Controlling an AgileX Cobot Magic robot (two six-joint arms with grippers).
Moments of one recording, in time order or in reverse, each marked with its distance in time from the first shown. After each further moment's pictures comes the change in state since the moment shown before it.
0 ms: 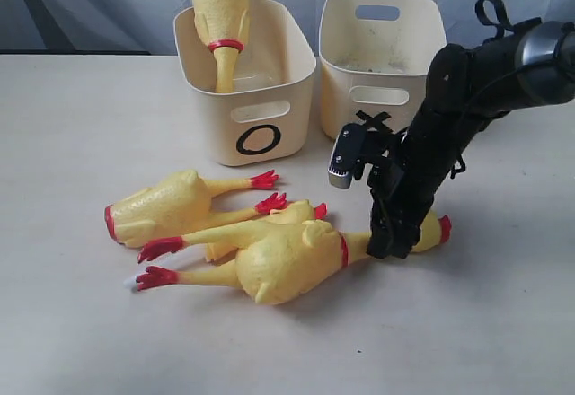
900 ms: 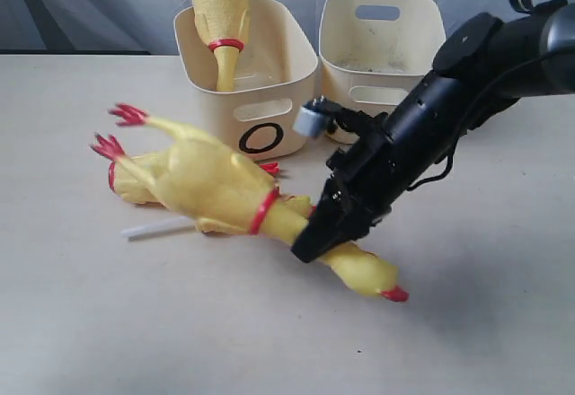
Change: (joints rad) left arm 0.000 0.000 0.000 0.000 0.000 0.000; right arm 0.007 -0.101 0.011 0.557 0.394 -0.093
